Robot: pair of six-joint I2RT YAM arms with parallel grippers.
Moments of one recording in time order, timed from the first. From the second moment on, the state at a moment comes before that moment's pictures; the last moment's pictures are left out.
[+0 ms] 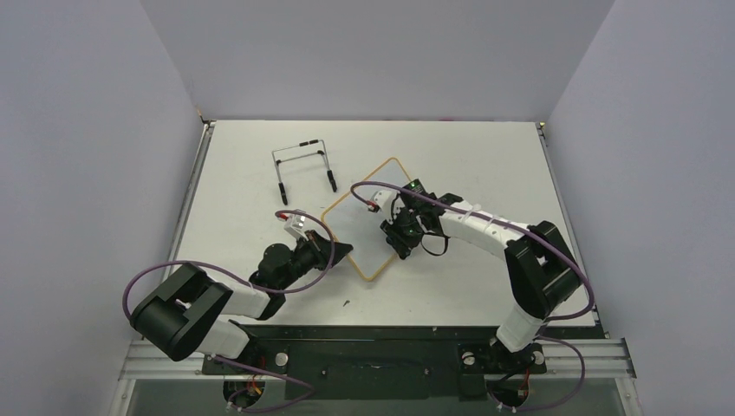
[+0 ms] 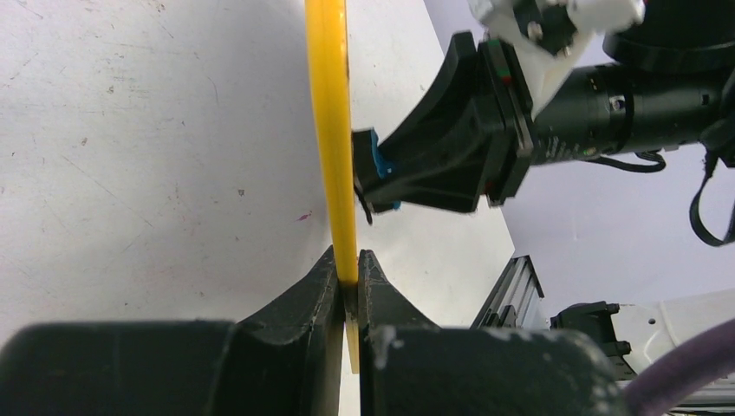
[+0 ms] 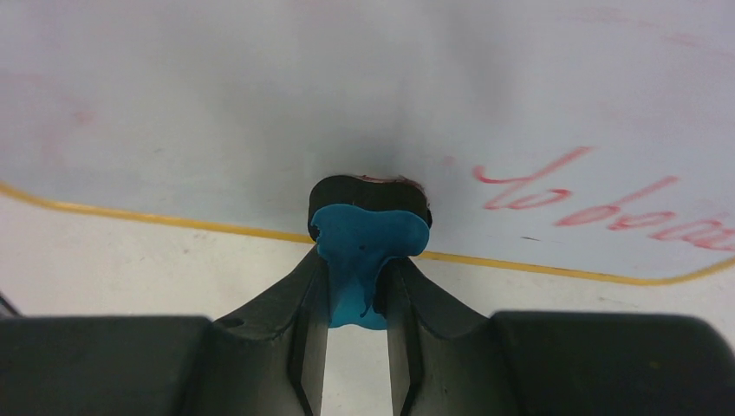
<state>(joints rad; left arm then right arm) -0.60 1.40 0.16 1.14 0.20 -0.93 0.60 1.68 1.09 -0.48 -0.24 -0.35</state>
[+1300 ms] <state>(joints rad) -0.57 1.47 0.15 1.23 0.31 -0.97 0.47 1.65 1.04 -0.46 -0.25 -0.27</state>
